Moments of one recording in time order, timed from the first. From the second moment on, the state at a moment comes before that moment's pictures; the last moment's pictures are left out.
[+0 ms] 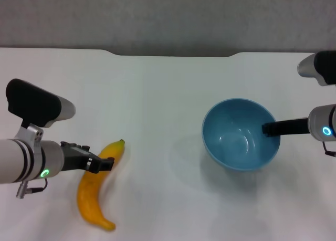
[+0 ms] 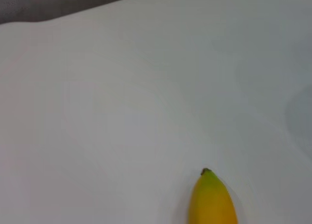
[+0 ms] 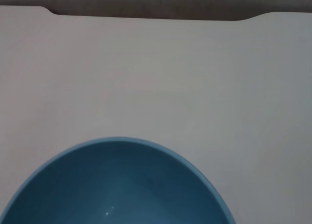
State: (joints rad) left arm -0.36 -2.04 -1.52 -1.10 2.43 -0.72 0.54; right arm 0.59 2.01 -1.44 -0.83 0.78 0.78 -0.42
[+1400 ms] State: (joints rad) left arm -0.38 -2.04 -1.48 -0.96 2.44 -0.61 0.50; right arm 0.57 2.01 -1.44 -0.88 0.78 0.77 -0.42
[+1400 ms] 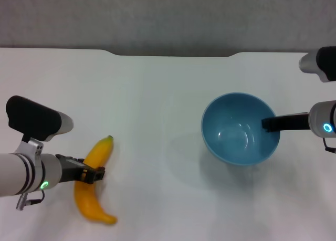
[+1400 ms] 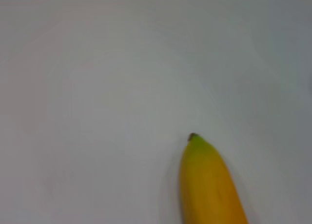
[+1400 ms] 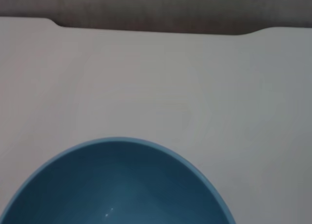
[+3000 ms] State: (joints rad) left arm -0.39 -2.04 -1.51 -1.33 1.84 -0.59 0.83; right arm 0.71 2.02 -1.63 -0.73 0.97 0.67 -0.43
